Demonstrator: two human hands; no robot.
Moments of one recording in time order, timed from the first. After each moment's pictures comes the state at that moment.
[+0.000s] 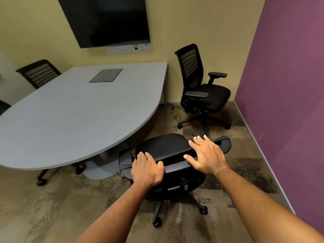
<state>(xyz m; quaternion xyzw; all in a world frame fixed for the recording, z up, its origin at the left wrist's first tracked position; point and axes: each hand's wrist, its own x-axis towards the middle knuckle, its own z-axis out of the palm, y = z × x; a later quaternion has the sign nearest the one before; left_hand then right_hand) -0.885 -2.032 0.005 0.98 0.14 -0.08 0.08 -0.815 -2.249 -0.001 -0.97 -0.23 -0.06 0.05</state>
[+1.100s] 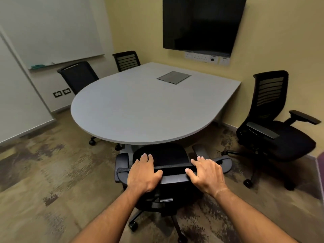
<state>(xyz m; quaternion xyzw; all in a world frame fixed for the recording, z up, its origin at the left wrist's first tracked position) -0.873 -1.980 0.009 0.94 0.31 -0.01 0.14 -0.729 -2.156 0.002 -0.92 -0.39 -0.04 0.07</state>
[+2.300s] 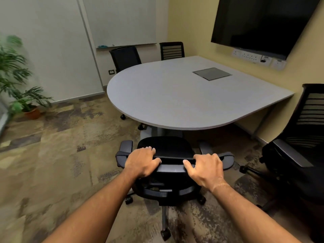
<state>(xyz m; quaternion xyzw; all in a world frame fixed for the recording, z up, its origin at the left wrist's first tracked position) -0.802 -2.146 0.002 0.91 0.41 0.01 0.10 -0.609 -2.277 0.000 -0.83 -0.55 -0.05 0.06</state>
